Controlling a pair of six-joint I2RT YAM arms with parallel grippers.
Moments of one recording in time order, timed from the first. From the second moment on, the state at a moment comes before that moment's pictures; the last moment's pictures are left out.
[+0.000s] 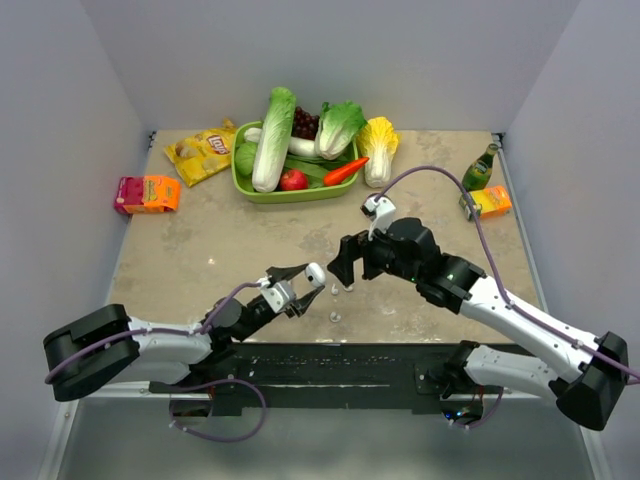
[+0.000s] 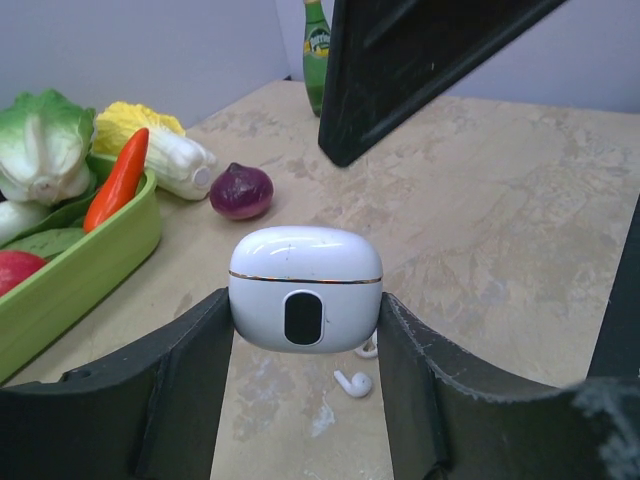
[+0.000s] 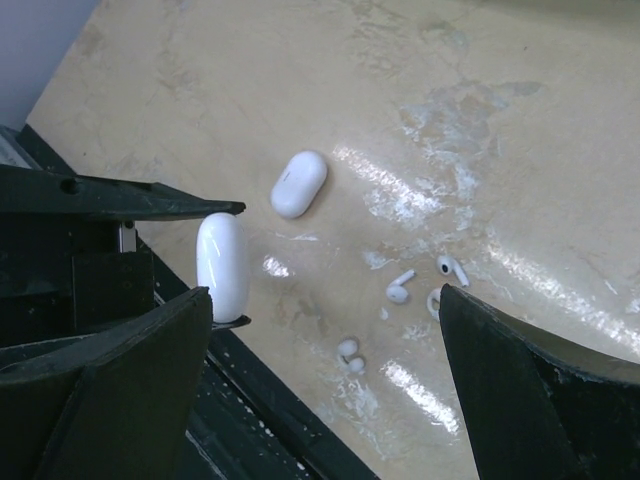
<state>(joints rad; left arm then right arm) -1.06 1.16 0.08 1.23 -0.12 0.20 0.82 1.01 0.86 -0.30 -0.02 0.40</state>
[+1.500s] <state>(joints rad) -1.08 1.12 0.12 1.25 -0.12 0.20 0.87 1.09 0.86 -0.23 -0.03 0.49</state>
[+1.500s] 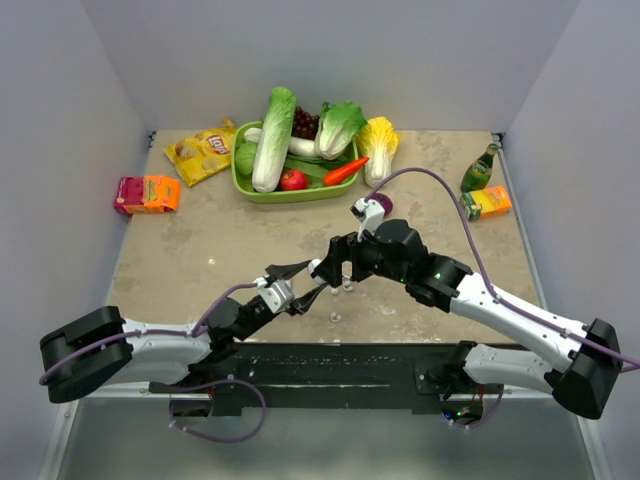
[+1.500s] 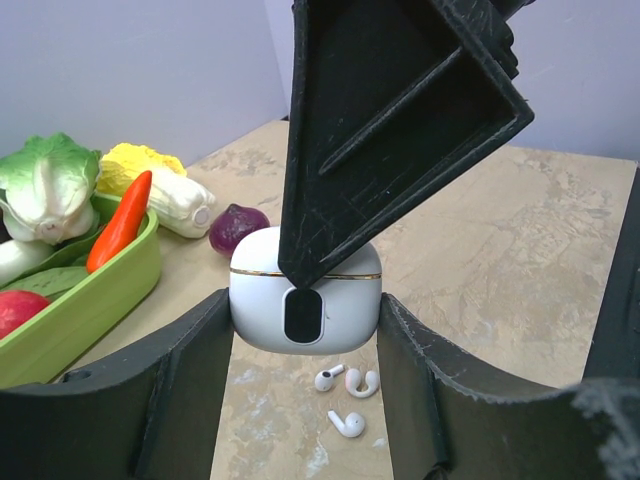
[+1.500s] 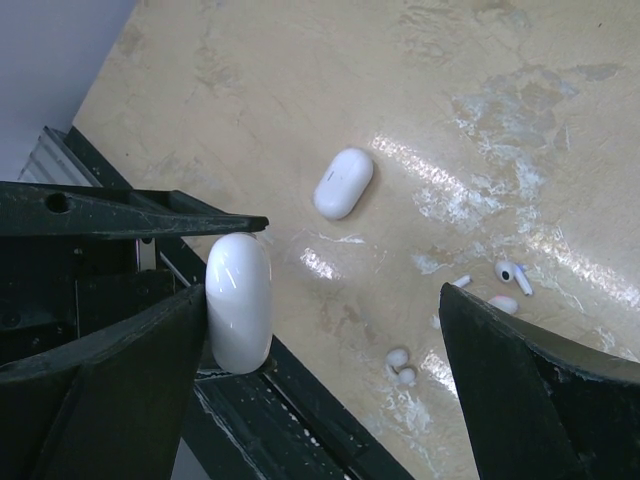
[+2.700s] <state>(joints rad) -1.10 1.08 0.10 1.26 -0.14 0.21 0.87 1.09 0.86 -0.16 -0.07 0.52</state>
